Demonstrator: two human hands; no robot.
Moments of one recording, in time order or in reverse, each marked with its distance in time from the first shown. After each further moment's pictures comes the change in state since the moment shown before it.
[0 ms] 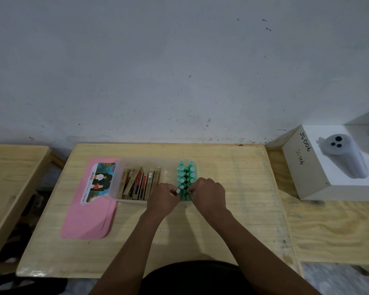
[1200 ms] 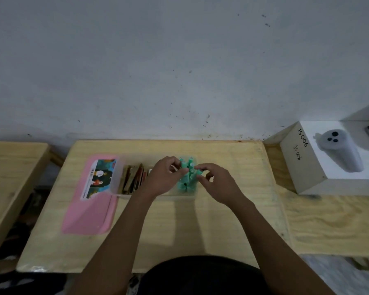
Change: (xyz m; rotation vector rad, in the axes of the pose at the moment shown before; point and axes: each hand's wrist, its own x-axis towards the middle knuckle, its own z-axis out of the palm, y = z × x) left_hand 0.003 0.045 -0.047 -0.168 -0.049 0.201; right_hand -0.001 0.033 -0.026 0.582 0.033 -0.065
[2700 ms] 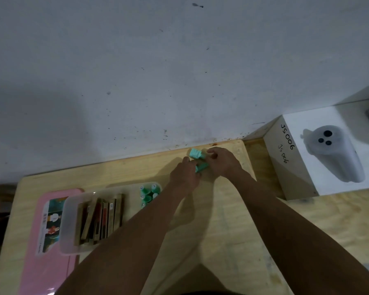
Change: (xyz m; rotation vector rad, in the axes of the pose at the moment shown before) left_hand 0.165 0.025 0.164 0.646 -0.290 -0.043; right_hand 0.141 0.153 -0.067 -0.043 -0.042 0.487
